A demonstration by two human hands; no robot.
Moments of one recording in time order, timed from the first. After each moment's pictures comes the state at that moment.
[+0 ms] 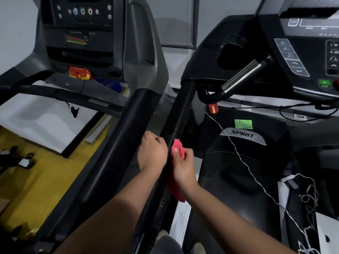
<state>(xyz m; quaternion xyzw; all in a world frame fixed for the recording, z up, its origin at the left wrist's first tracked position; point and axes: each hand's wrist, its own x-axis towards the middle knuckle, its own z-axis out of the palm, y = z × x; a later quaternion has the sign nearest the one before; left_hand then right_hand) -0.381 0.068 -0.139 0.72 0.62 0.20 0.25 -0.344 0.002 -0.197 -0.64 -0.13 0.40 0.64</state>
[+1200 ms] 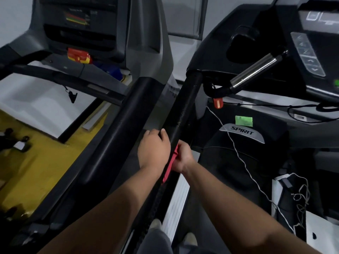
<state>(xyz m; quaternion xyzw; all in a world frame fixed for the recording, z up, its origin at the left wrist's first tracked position) -0.387 0.059 -0.142 0.74 0.59 0.21 0.22 -0.308 0.035 -0.196 -0.44 0.10 0.64 0.62</state>
